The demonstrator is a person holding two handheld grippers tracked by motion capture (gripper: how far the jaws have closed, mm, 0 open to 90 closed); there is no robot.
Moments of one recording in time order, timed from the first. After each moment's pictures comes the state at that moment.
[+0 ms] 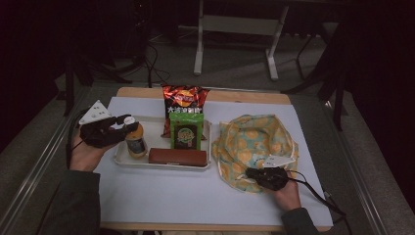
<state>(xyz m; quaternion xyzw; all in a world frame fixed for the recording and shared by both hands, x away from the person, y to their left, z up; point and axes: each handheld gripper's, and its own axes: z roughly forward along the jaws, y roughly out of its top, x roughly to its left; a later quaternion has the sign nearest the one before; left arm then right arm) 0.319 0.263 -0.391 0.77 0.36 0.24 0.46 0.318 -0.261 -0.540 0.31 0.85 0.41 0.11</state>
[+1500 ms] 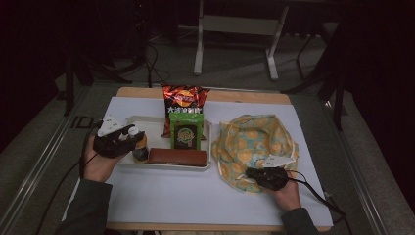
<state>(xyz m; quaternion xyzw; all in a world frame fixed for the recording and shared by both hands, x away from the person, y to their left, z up) 0.311 0.239 -0.425 0.76 0.42 0.27 0.42 0.318 -0.261 -0.540 0.31 0.85 0.41 0.11</state>
